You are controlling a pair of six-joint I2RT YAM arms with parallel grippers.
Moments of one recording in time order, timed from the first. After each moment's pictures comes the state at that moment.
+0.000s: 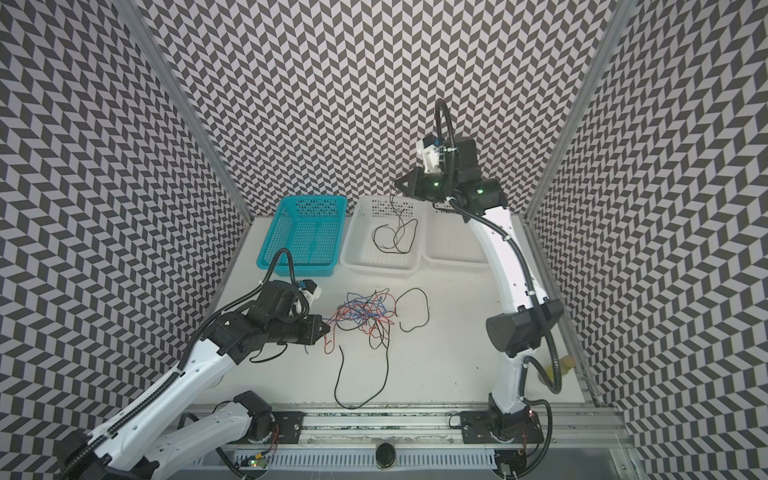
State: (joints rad) left arm -0.51 0.92 0.85 -0.80 0.35 -0.39; right arm 0.30 1.94 2.35 -0.75 -0.55 0.54
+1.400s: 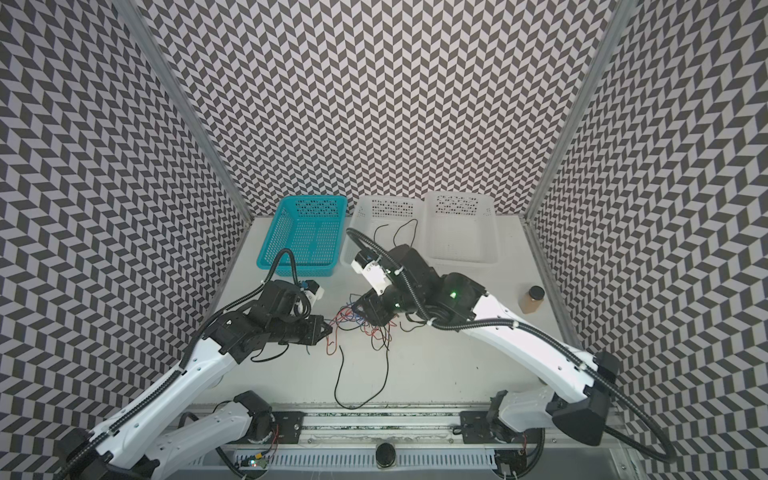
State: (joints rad) left arm -0.52 0.93 0.85 -0.79 0.39 -0.39; right arm 0.92 1.37 1.44 -0.66 -0.17 0.27
